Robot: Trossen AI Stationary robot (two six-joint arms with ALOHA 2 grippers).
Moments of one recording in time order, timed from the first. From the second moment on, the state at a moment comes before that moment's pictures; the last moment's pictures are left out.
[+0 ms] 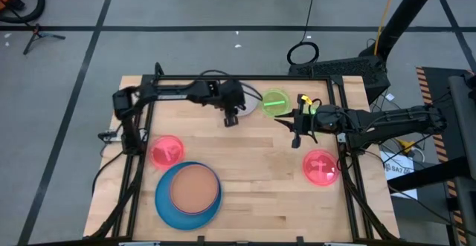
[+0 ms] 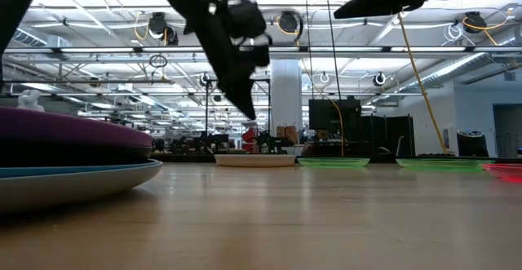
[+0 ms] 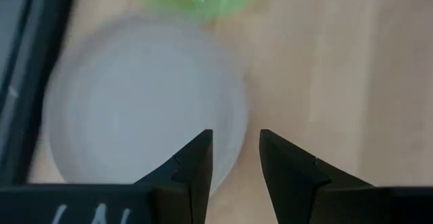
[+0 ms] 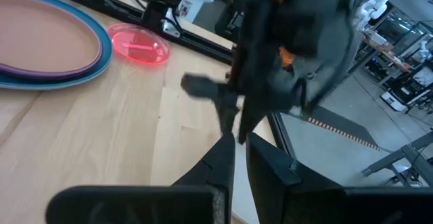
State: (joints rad) left arm 0.35 1.87 1.40 -0.57 -0.01 0.21; right arm 0.03 0.90 0.66 -0.07 0.28 -0.41
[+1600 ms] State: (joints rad) left arm 0.29 2.06 1.53 -0.75 0.11 0.23; right arm 0.03 0.90 0.66 -0.11 0.29 -0.42
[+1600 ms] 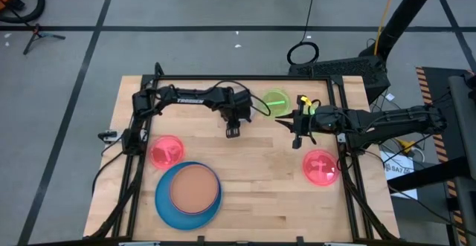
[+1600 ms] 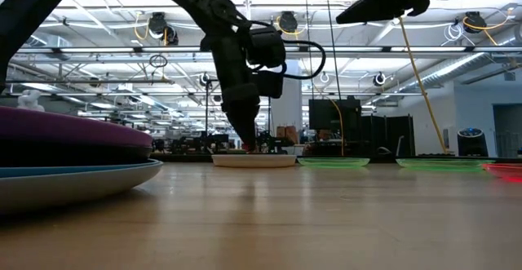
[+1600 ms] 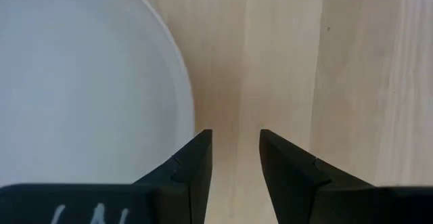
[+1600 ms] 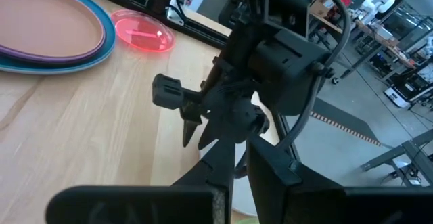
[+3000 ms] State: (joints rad) left arm 0.29 2.15 1.53 -0.65 0.01 0.19; right arm 0.02 0.80 0.66 -0.41 0.47 -0.21
